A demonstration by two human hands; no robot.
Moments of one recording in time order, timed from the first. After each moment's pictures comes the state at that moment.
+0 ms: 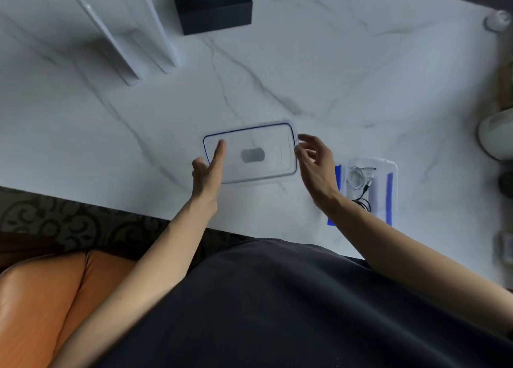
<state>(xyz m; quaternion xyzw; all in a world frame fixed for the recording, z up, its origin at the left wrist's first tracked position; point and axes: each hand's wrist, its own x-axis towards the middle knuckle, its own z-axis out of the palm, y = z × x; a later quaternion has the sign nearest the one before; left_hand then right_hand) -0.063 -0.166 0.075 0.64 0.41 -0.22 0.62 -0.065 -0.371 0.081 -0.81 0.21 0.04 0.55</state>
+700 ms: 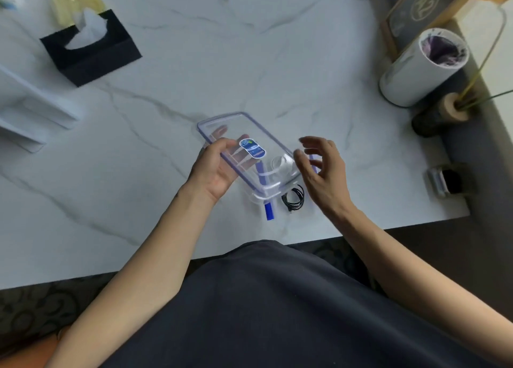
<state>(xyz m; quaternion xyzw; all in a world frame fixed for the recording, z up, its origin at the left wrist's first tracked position) -0.039 -0.347 0.129 0.37 0.25 -0.33 0.83 -0.147 -0.520 0.127 -0.82 0.22 -0.11 0.52</state>
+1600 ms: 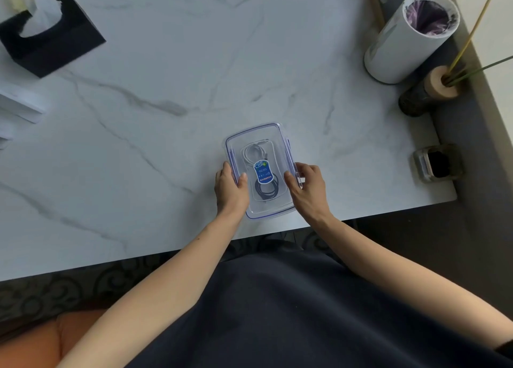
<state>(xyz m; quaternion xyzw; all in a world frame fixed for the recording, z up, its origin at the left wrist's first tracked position) -0.127 -0.422 0.032 0.88 0.10 -0.24 0.39 -0.197 -0.573 0.041 -0.81 0.33 0.04 0.48</state>
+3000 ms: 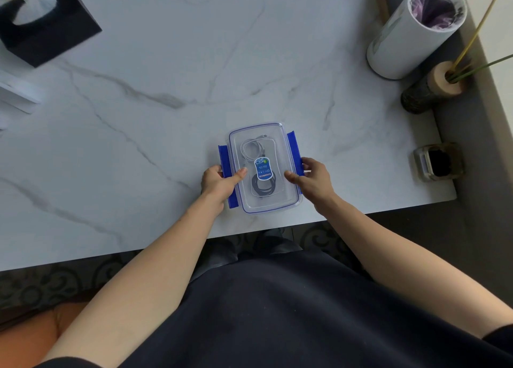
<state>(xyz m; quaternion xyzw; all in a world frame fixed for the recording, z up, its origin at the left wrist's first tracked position) -0.104 -0.403 0.005 0.76 0.23 -0.33 0.52 -0.185 -0.605 0.029 -0.73 0.39 0.12 0.55</state>
